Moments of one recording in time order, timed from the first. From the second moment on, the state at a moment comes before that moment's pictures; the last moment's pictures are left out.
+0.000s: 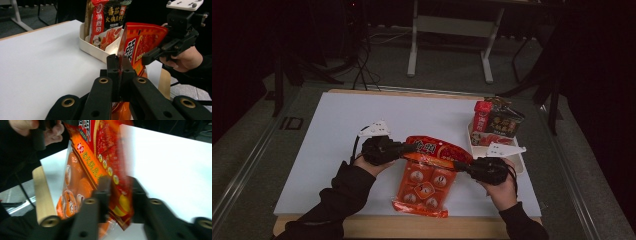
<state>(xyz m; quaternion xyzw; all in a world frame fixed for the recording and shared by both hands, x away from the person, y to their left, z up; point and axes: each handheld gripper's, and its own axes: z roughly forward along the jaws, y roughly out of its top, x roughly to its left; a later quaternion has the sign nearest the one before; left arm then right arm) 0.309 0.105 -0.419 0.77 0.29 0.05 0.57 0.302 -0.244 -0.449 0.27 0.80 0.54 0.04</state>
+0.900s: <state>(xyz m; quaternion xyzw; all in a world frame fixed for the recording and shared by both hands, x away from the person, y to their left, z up) 0.292 0.117 -0.400 0.76 0.22 0.05 0.62 0.270 -0.245 -0.386 0.23 0.80 0.55 0.07</state>
